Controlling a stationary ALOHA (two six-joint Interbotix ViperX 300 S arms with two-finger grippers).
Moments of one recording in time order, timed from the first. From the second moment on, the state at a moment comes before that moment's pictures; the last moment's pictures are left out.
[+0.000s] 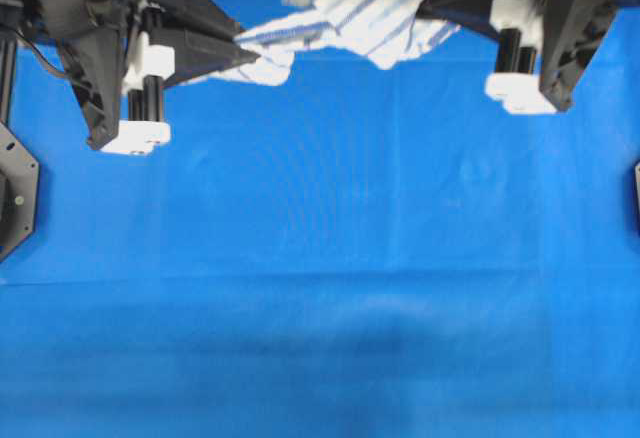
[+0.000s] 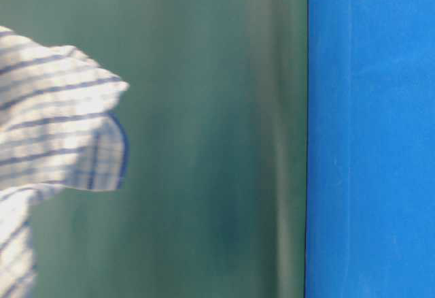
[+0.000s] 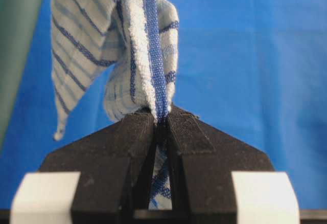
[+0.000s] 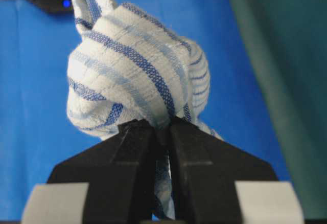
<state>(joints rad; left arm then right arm) 0.09 -0.46 0.27 -0.02 0.62 0.11 -0.09 -0.39 0.12 -0.24 0.80 0.15</state>
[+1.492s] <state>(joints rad) 0.08 -0.45 0.44 -0.02 0.49 0.10 -0.07 -0.38 0.24 -0.25 0.73 0.15</state>
